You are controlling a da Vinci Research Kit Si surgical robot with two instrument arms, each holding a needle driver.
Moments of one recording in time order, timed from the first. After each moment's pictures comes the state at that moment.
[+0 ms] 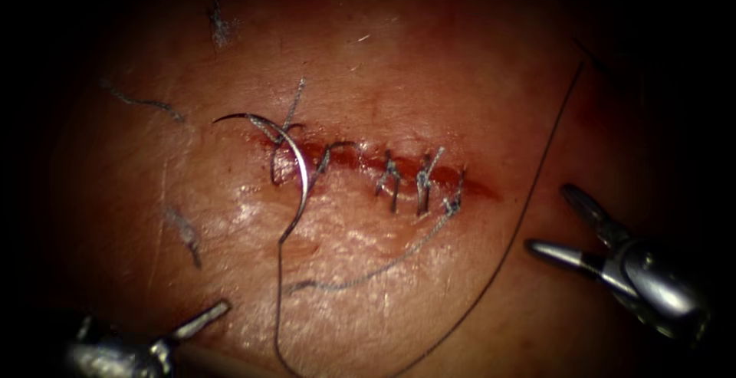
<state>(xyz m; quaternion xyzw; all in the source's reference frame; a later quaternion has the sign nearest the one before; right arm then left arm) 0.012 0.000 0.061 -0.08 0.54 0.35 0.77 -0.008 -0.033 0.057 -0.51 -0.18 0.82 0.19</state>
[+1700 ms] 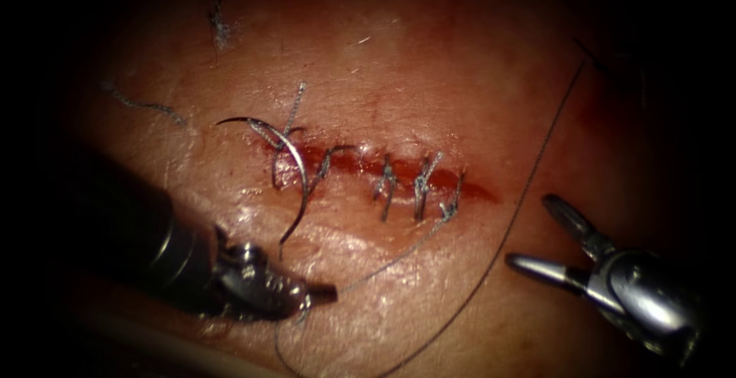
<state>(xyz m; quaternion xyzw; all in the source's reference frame) 0.014 0.000 0.059 -0.06 0.54 0.34 0.77 -0.016 -0.032 0.073 -0.19 -0.16 0.95 0.17</state>
